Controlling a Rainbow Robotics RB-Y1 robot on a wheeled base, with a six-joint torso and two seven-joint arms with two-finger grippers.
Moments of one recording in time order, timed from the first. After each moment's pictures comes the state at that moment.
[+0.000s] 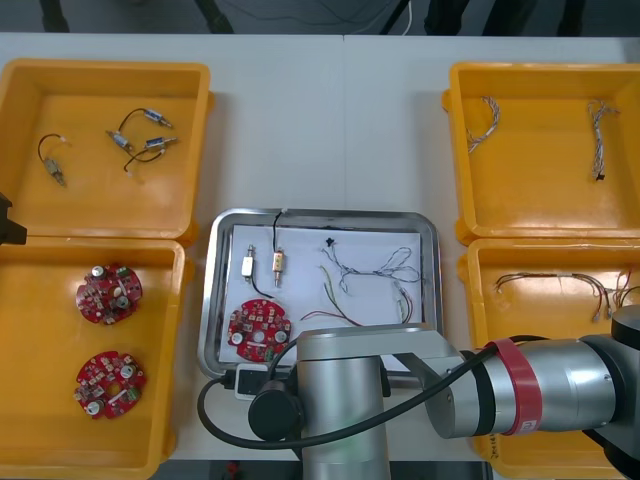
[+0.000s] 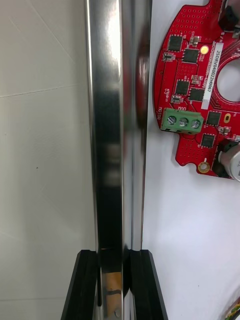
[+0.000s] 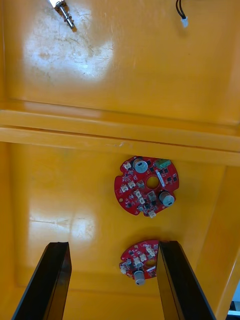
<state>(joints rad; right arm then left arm) -0.80 -0.39 1.34 -1.97 -0.38 1.59 1.45 -0.22 0.89 0.33 -2.18 0.93 1.91 -1.11</state>
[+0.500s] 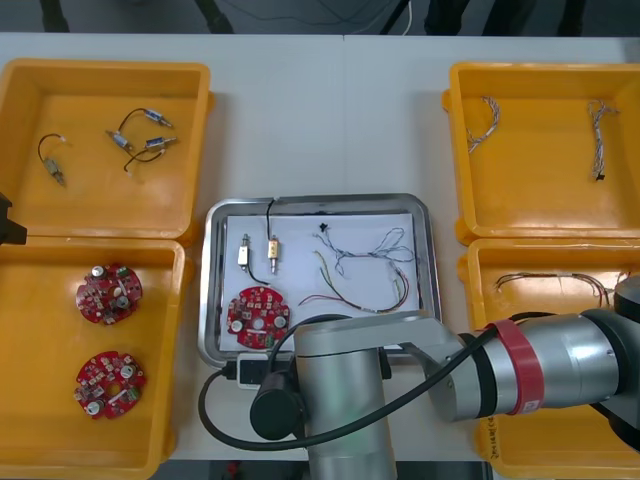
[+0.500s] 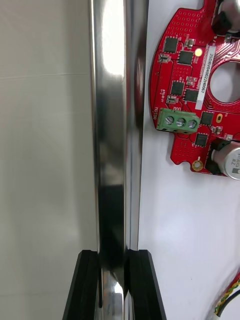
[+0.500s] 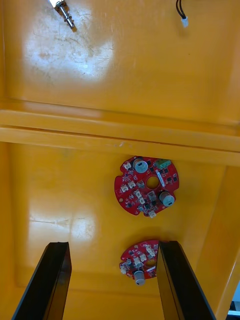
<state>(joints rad) -0.90 -0.42 1.39 -1.98 -0.38 1.57 1.45 -0.22 0.89 0.33 -2.18 0.93 1.91 -1.11</state>
